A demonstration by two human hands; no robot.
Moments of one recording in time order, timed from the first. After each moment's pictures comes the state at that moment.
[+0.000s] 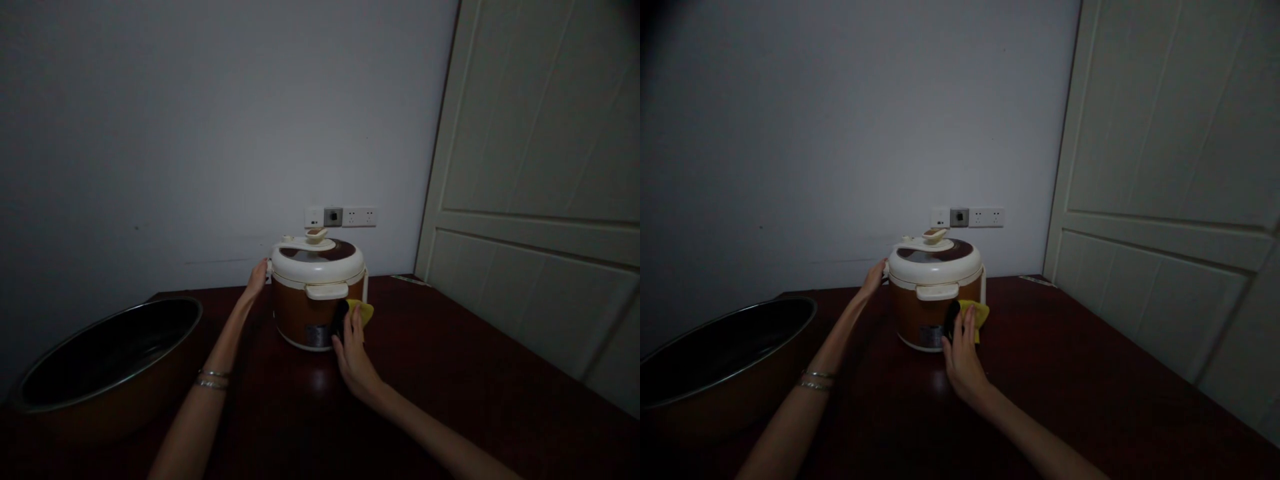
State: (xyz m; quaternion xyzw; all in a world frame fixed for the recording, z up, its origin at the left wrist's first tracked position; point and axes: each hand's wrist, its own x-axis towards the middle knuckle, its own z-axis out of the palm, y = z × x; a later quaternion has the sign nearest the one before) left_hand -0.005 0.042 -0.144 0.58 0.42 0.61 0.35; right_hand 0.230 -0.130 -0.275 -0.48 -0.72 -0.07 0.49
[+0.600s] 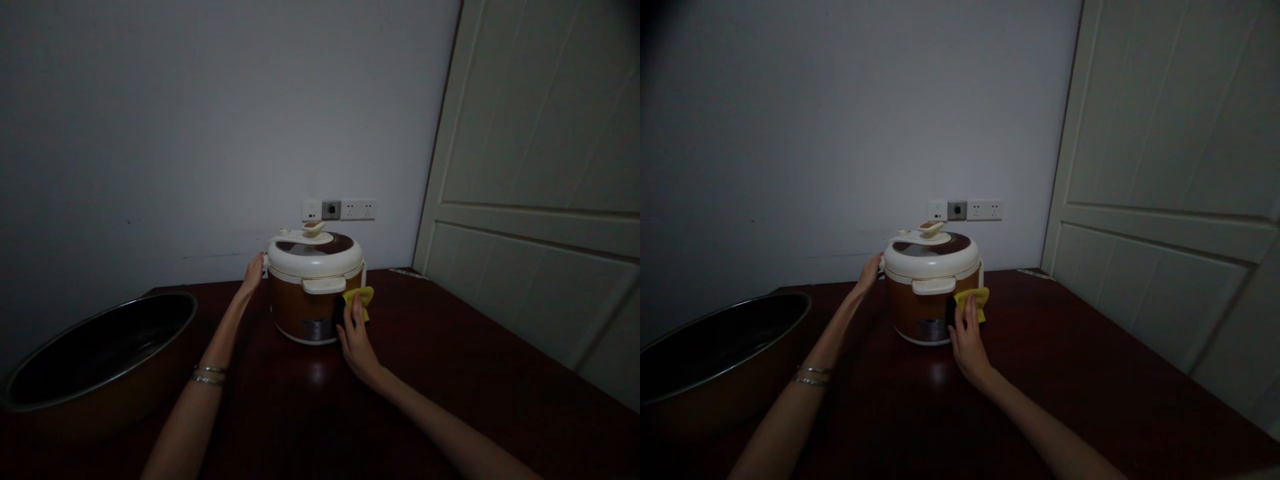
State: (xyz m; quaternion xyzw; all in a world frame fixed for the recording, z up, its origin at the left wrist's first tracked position) left_hand -0.008 0.055 -0.150 0.57 0.44 0.60 0.35; right_hand 0.250 -0.112 -0.278 -0.46 -0.72 -0.22 0.46
